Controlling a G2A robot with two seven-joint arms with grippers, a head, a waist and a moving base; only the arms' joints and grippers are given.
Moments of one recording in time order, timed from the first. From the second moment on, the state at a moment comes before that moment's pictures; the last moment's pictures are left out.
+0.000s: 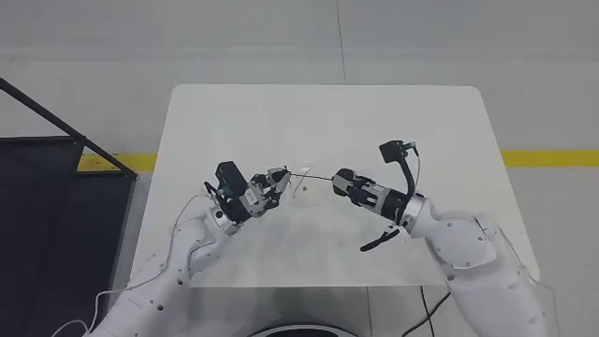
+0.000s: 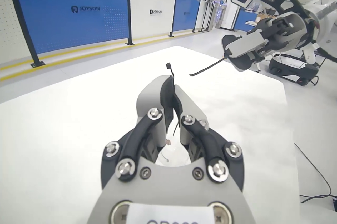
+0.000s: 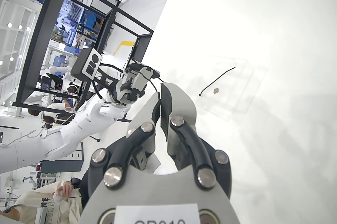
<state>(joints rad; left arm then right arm) 1.22 -1.10 -1.06 -1.45 1.19 -0.50 0.47 -1.20 -1.10 1.21 -1.85 -0.25 -0.08 0.70</state>
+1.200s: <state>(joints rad) 1.23 -1.11 -1.07 -1.44 1.24 -0.48 0.50 -1.18 -1.11 1.19 -1.88 -0.27 0.01 0.69</state>
